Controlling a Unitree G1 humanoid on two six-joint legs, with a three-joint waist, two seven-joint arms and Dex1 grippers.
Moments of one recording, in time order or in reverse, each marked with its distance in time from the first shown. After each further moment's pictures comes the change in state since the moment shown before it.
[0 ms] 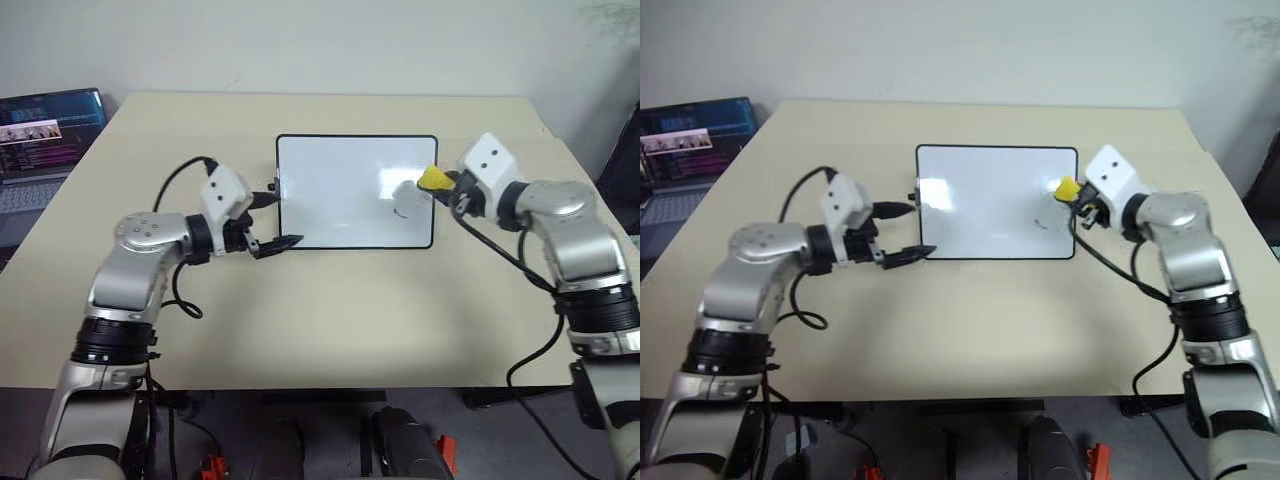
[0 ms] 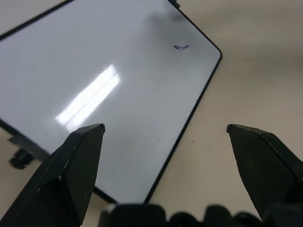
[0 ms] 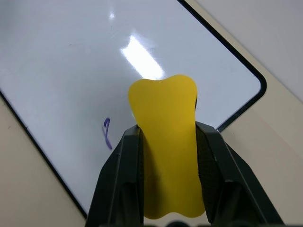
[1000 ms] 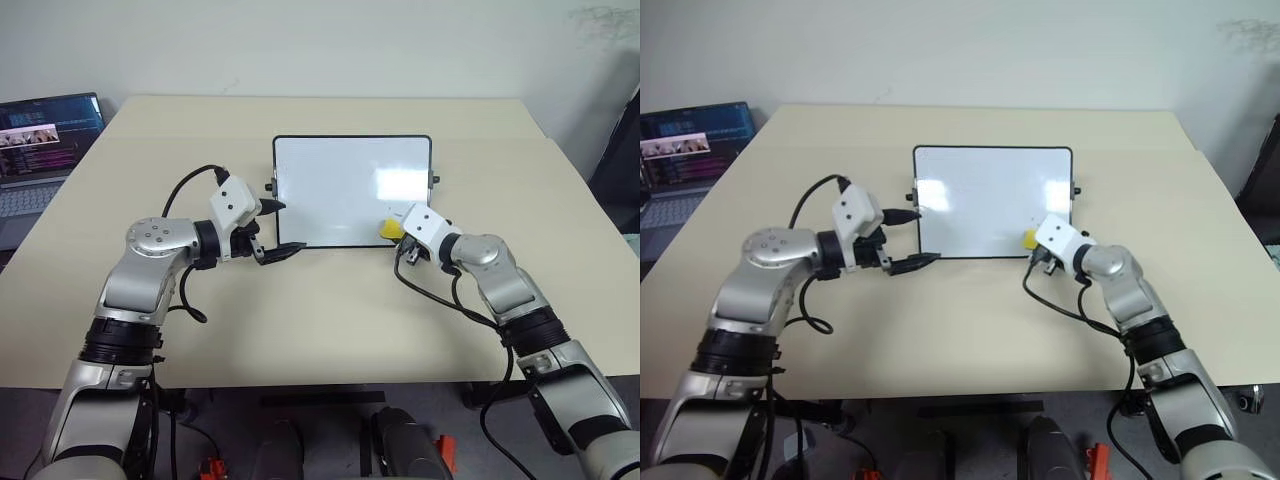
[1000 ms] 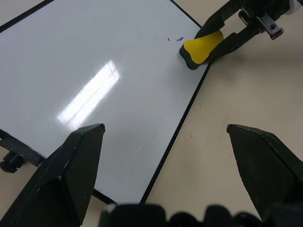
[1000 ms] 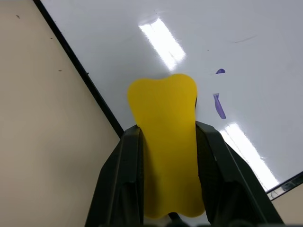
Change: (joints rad) left arm 0.004 0.018 -0.009 0.044 0.032 -0.065 0.006; right arm 0.073 0.143 0.155 0.207 -0.121 -0.205 -0.080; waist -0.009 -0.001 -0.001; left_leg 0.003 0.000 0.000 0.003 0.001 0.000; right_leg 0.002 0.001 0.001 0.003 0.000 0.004
